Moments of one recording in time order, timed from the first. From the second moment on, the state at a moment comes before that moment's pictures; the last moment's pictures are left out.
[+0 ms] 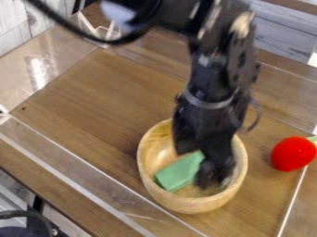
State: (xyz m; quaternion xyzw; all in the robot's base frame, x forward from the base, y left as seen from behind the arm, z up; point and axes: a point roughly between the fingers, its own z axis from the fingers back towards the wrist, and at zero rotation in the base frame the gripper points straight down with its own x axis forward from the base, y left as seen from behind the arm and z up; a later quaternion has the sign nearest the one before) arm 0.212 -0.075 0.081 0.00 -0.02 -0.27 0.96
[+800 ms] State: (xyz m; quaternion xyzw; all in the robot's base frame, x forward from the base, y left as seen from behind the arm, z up) arm 0.227 -0.073 0.086 -0.01 0.00 -0.24 0.97
